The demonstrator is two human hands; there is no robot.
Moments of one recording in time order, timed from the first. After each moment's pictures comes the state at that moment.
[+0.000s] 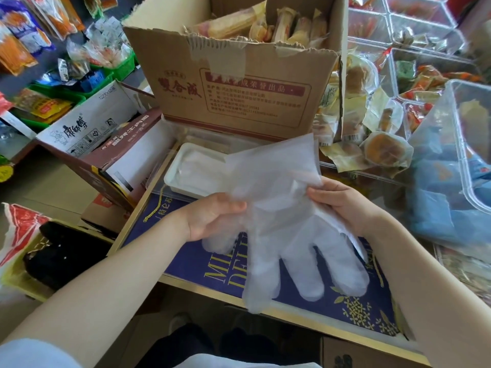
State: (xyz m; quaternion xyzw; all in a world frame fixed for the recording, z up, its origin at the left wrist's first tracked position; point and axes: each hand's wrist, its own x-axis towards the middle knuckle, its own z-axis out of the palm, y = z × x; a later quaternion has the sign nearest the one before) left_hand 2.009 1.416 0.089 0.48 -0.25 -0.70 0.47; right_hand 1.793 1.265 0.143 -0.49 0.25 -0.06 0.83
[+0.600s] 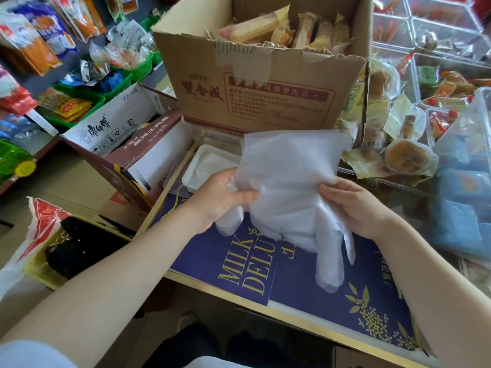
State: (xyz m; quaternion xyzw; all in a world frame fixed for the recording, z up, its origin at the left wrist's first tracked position) left_hand 2.012 1.421 0.128 0.63 -0.32 -0.46 0.54; right_hand 1.811 1.262 0.134 -0.52 0.26 -0.08 0.81
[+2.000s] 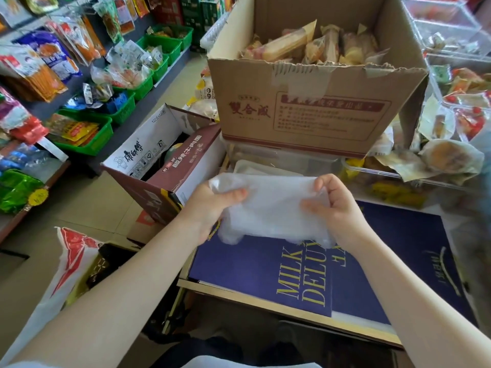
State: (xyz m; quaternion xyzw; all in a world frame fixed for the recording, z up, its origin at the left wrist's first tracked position) left_hand 2.117 1.484 0.142 0.64 -0.19 -0.47 0.58; right_hand 1.923 1.363 0.129 -0.64 0.38 -0.24 0.63
